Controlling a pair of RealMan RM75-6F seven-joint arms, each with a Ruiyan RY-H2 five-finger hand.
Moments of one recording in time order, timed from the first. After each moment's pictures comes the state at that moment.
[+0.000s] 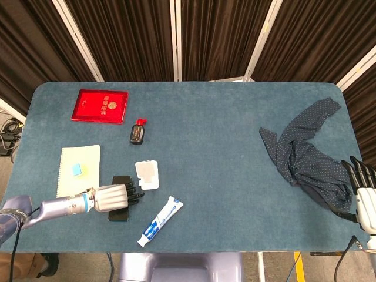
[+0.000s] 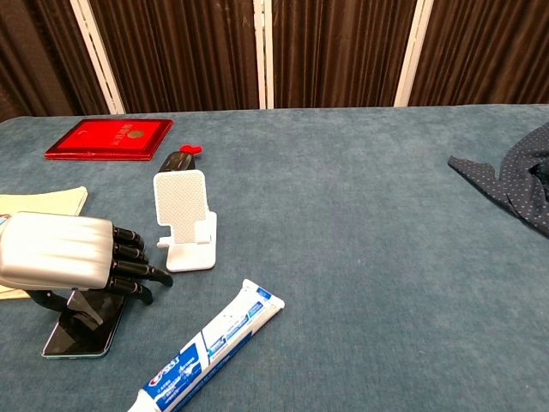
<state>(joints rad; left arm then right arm) -0.84 -1.56 0.37 -0.73 2.17 1.23 -0.09 0.08 -1.00 0.09 -1.65 -1.48 1.49 0.13</state>
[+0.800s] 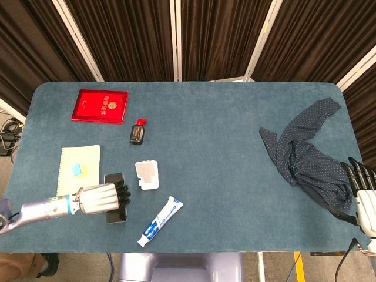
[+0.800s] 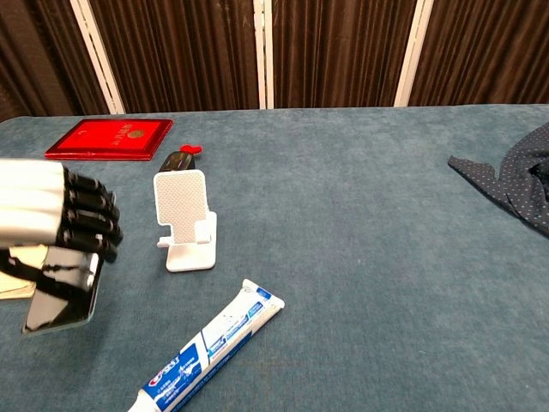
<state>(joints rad) -0.81 -1.39 0.34 -0.87 2.15 1.47 0.02 0.07 -0.98 0.09 -1.66 -1.51 1.51 0.15</state>
